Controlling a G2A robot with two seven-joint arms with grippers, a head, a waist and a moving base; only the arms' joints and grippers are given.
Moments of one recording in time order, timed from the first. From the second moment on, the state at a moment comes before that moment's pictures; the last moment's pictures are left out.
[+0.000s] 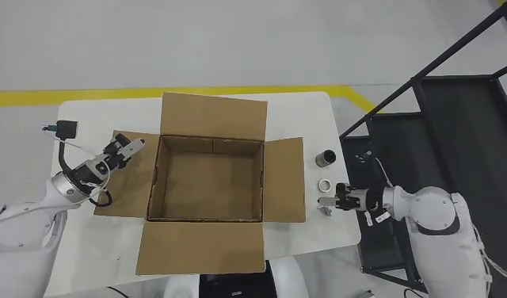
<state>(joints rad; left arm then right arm) 1.51 -0.93 -1.62 -1.75 -0.07 -0.44 -0.71 -1.72 -1.15 1.85 -1.84 -0.37 -0.36 1.36</state>
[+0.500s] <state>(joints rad) 1.51 -0.93 -1.62 -1.75 -0.07 -0.44 -0.71 -1.70 -1.13 1.64 -1.68 -0.83 -0.34 1.21</state>
